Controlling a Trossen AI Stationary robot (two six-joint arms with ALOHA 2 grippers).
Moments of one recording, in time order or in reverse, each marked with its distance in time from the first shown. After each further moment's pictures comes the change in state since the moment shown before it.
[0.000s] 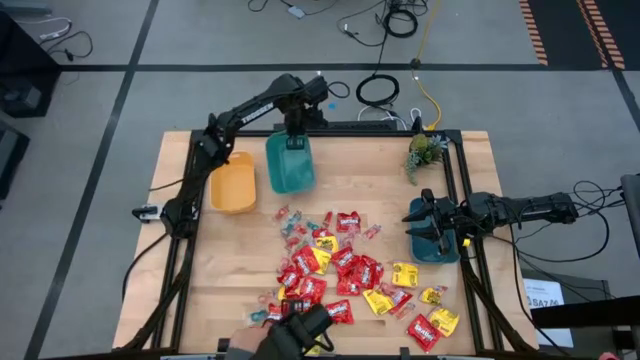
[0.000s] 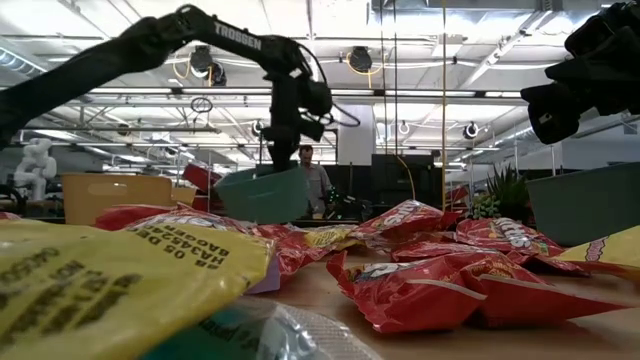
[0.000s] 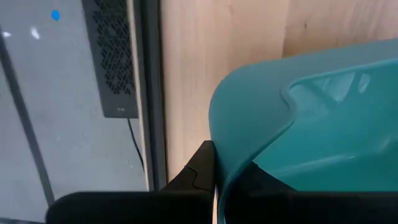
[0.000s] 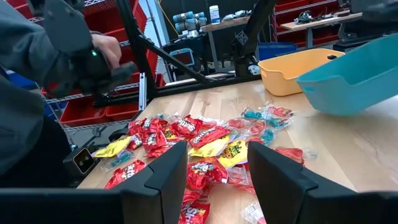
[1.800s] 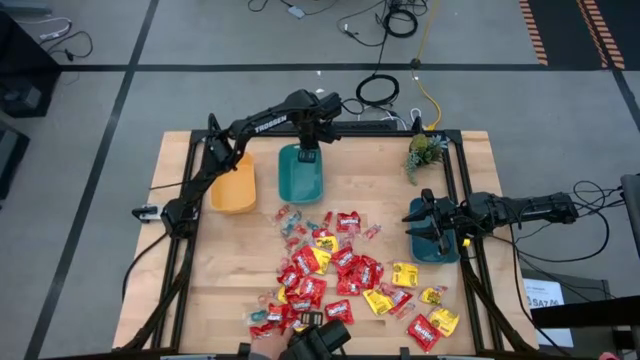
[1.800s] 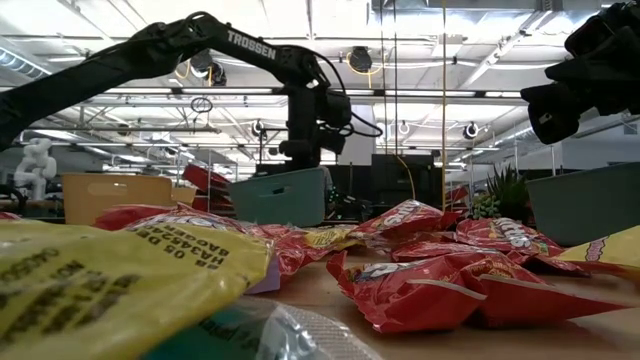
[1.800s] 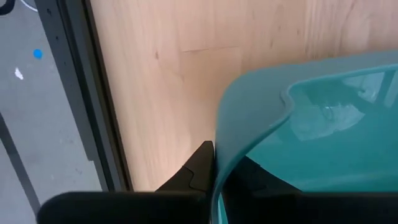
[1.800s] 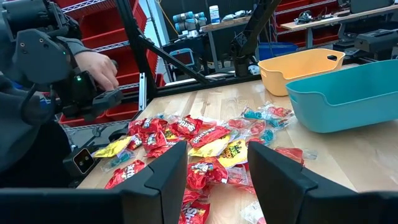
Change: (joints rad) left arm -0.085 0.065 -0.007 0.095 0.060 0.018; right arm 0.000 0.000 0.000 0.000 0.000 0.000
